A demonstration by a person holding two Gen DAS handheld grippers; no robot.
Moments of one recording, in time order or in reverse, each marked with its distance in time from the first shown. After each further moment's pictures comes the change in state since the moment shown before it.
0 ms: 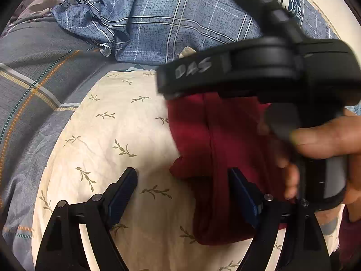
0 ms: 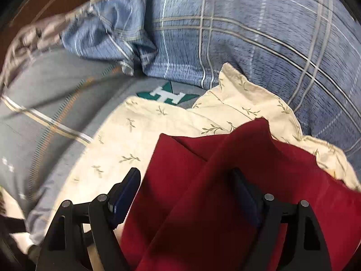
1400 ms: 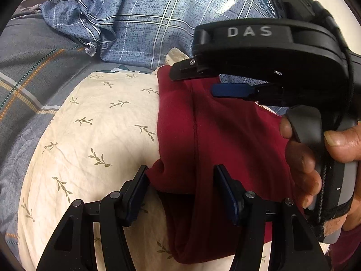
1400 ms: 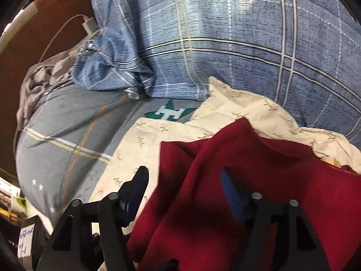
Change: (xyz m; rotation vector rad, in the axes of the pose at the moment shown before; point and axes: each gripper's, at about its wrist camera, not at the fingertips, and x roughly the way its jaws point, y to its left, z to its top) left arm 0.009 0.003 0.008 -0.020 0.003 -0.096; right arm -0.038 -0.031 -0.003 0.168 -0.077 0.144
